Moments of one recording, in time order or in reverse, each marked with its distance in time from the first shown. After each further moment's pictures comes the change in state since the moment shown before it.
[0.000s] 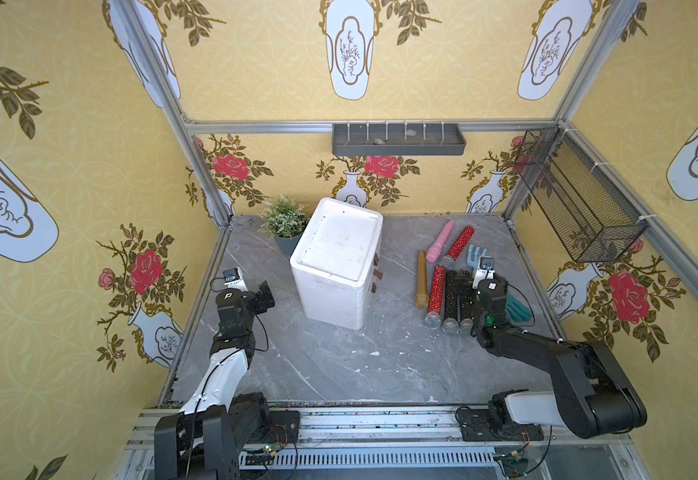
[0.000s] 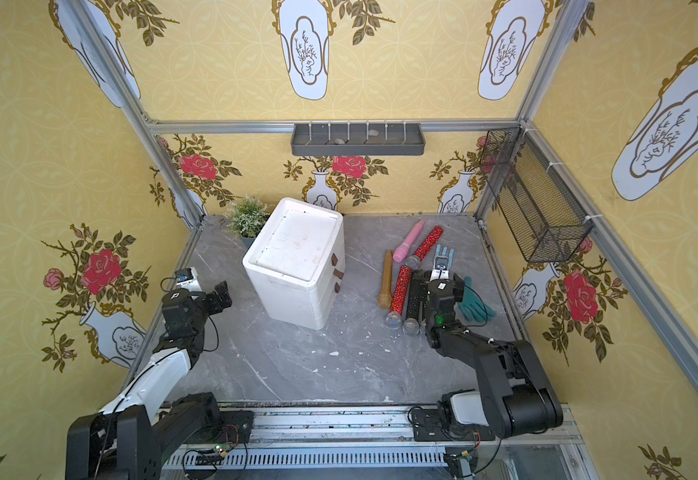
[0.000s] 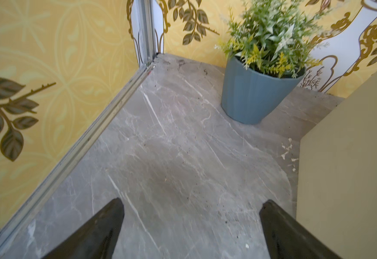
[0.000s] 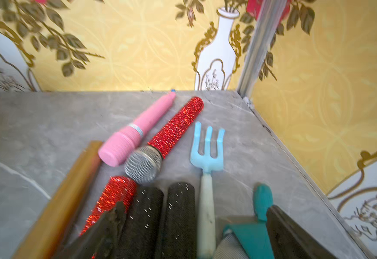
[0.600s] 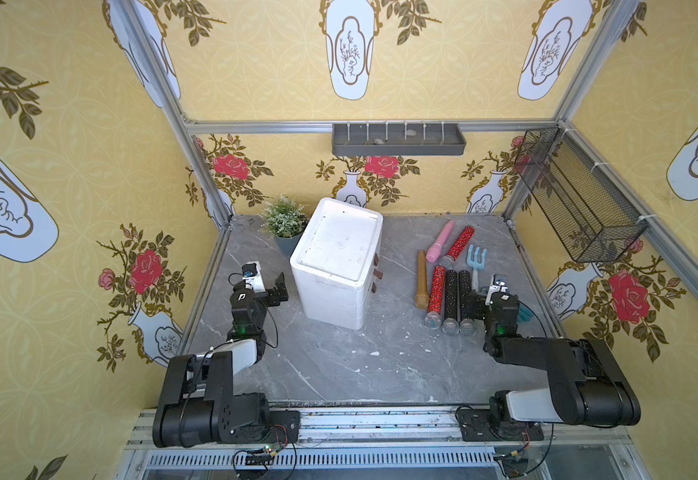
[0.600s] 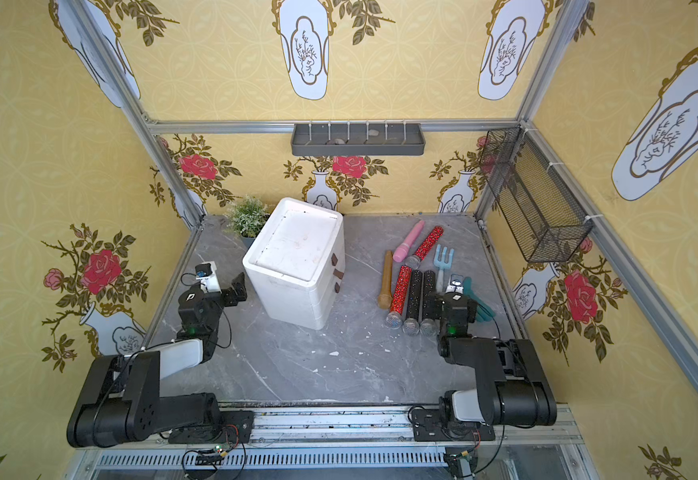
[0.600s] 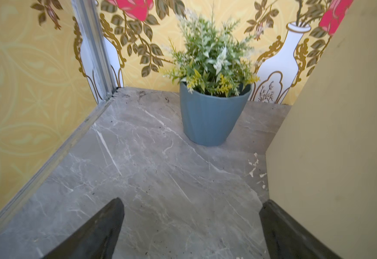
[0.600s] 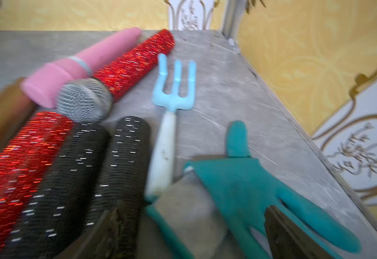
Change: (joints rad) left arm -0.099 0.237 -0.057 0.476 0.048 0.041; right arm -0.226 0.062 -0.164 0.027 -0.136 0.023
